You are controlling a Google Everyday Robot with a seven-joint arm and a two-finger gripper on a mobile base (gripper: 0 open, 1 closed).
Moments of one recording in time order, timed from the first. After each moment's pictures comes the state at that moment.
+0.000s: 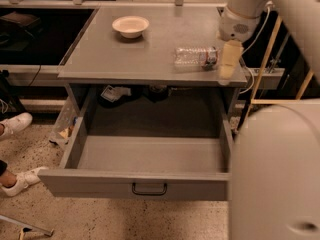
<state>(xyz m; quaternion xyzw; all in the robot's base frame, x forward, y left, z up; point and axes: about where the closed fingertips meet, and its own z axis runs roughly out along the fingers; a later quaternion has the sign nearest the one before) 0.653 -0.187 0.894 -0.66 0.75 0.01 0.09</state>
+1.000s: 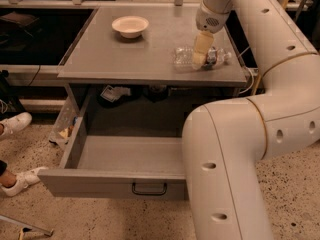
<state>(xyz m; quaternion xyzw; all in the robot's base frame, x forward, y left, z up) 0.758 -0.137 0.882 -0.64 0.75 0.00 0.17</state>
